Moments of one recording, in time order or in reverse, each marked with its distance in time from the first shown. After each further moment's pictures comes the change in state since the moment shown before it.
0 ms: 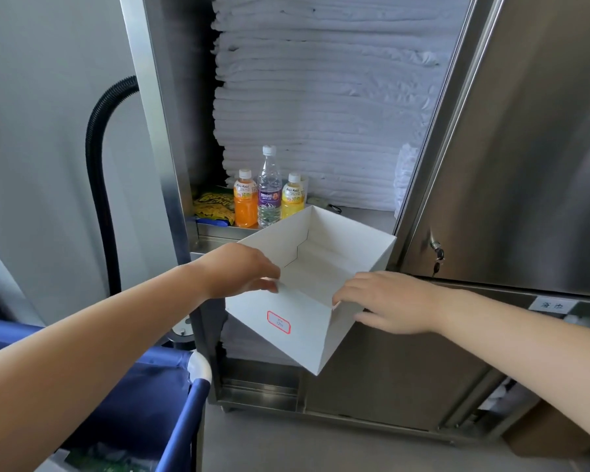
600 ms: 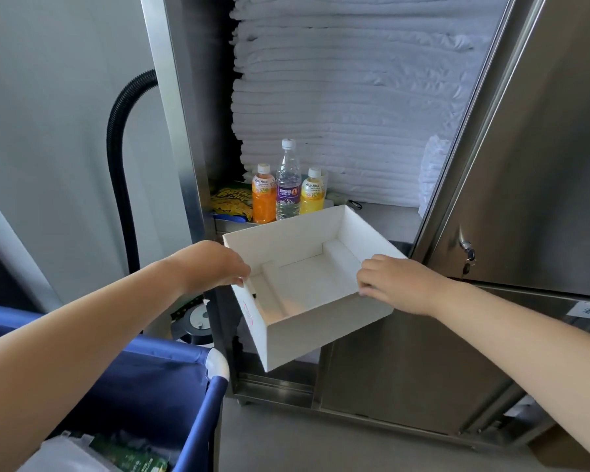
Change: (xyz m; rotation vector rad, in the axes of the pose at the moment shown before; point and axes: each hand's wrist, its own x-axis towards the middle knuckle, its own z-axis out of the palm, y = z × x) left_hand -0.039 -0.049 0.017 0.181 -0.202 -0.128; right_hand 0.041 0.034 0.025 -0.112 0.053 0.102
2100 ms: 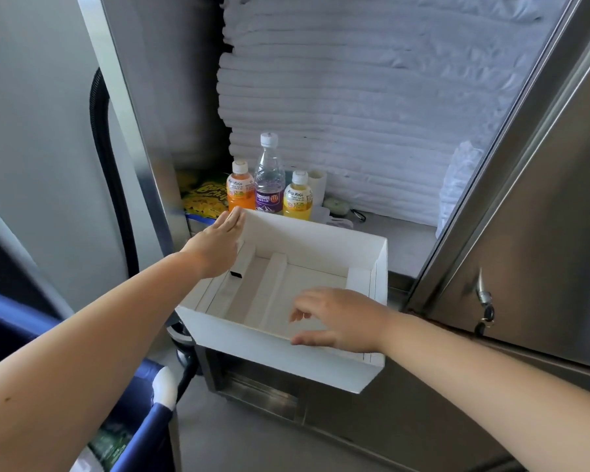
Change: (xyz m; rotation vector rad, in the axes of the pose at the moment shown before) left_hand 0.149 -0.017 0.024 -0.473 0.071 -0.681; right_hand 0.066 0.054 0.036 0.484 -0.054 -0.260
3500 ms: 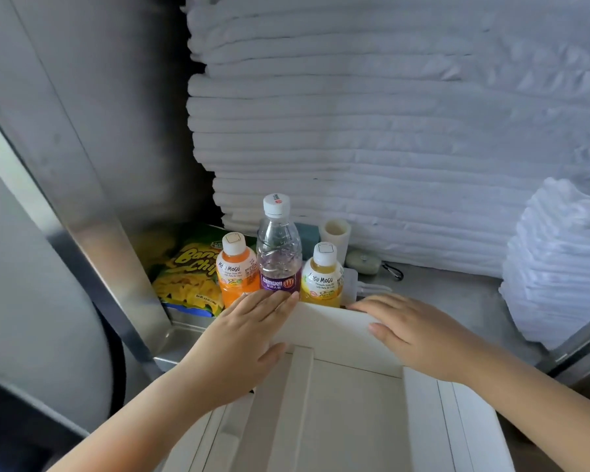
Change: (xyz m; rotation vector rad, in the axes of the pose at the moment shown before) left_hand 0.069 -0.007 -0.003 0.083 0.089 0.416; right_hand 0.078 0.135 -0.047 -0.028 0.139 0.359
